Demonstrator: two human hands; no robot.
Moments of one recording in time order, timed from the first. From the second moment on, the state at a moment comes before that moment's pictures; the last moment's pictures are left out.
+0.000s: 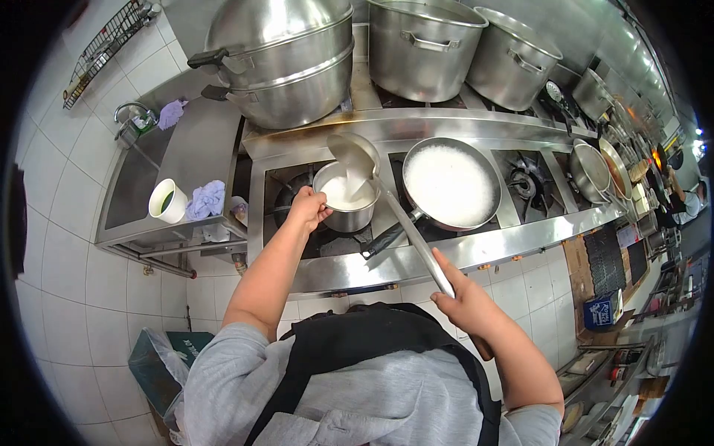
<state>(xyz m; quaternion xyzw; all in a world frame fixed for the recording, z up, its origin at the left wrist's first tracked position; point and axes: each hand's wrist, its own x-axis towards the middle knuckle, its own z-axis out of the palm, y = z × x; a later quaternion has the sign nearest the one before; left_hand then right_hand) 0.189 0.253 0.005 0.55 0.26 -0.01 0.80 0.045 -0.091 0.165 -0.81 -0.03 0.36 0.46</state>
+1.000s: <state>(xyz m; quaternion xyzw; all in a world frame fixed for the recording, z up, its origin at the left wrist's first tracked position) 0.214 0.249 0.052 0.62 0.21 -0.03 0.76 0.028 -0.089 0.170 -0.90 -0.10 0.15 0.40</state>
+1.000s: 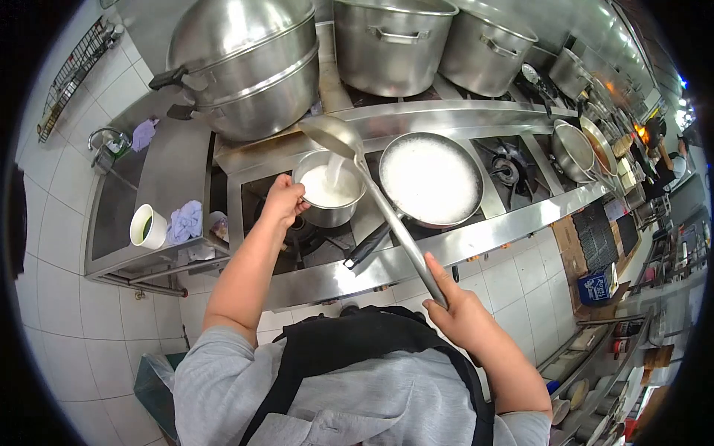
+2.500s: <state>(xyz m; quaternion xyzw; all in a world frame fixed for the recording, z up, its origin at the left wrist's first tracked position) 0.300 0.093 0.140 0.88 0.07 0.15 0.45 0.078 -0.269 0.180 -0.81 0.03 0.16 0.57</state>
